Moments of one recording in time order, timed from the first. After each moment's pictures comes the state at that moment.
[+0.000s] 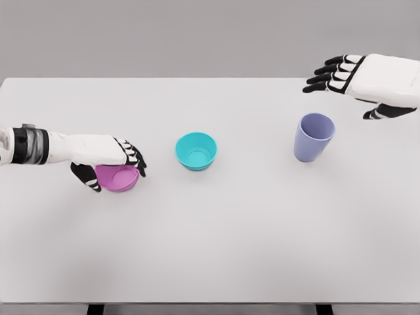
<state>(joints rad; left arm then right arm) -0.86 0.94 -1.04 -1.54 -0.17 -0.48 -0.61 -0.67 -1.03 0.42 -1.70 0.24 -0.61 0.61</state>
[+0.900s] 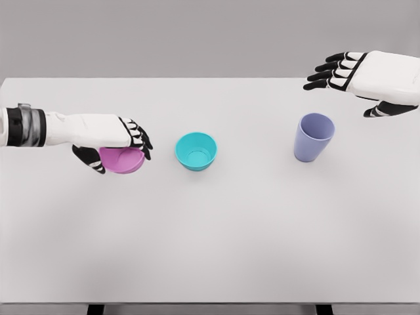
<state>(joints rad) -0.92 0.94 -1.00 -1.59 -0.17 -0.49 -0.61 -0.67 -1.03 0.42 -1.70 0.24 -0.61 0.61</state>
